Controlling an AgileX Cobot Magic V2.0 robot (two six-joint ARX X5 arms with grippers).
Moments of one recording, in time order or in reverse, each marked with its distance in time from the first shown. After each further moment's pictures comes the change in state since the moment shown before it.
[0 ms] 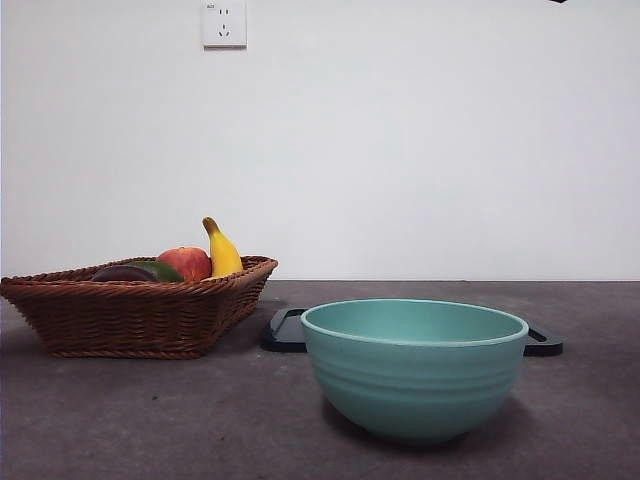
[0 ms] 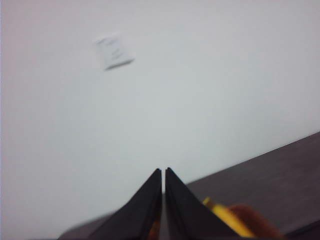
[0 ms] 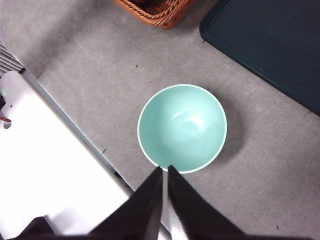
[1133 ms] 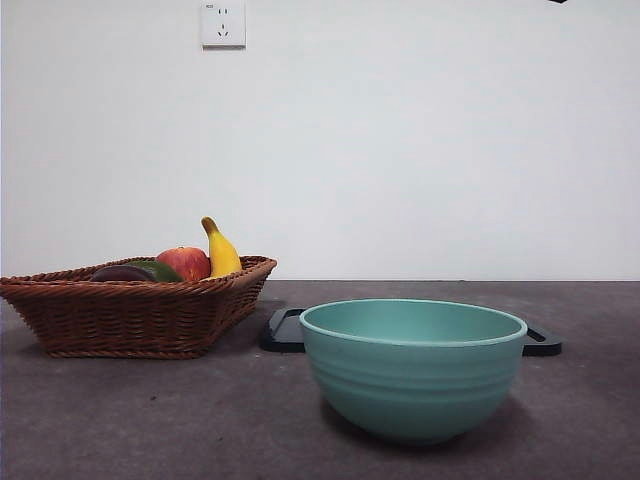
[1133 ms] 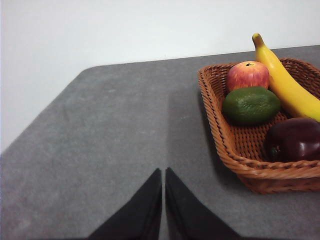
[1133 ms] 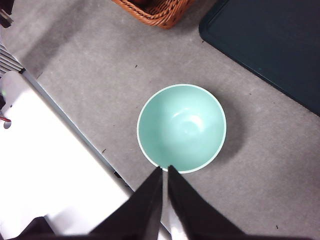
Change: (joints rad) left arm 0.029 -0.432 -0.605 -0.162 -0.254 -0.120; right arm 0.000 0.000 0.000 0.000 0.000 0.000
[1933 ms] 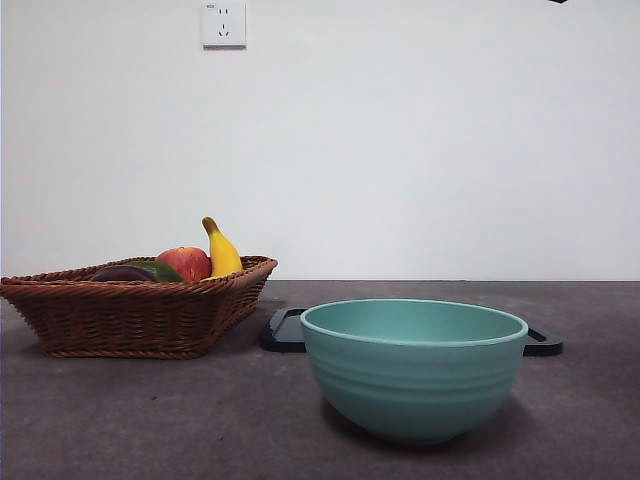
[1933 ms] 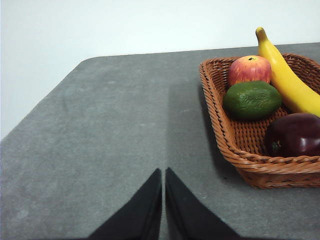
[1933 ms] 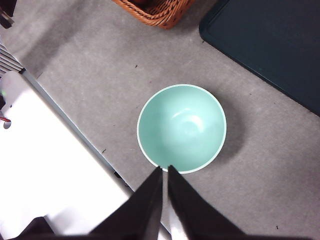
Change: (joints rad) left arm 0.000 0.001 0.000 -0.021 -0.002 -0.021; right arm 0.000 0.000 0.000 0.000 0.000 0.000
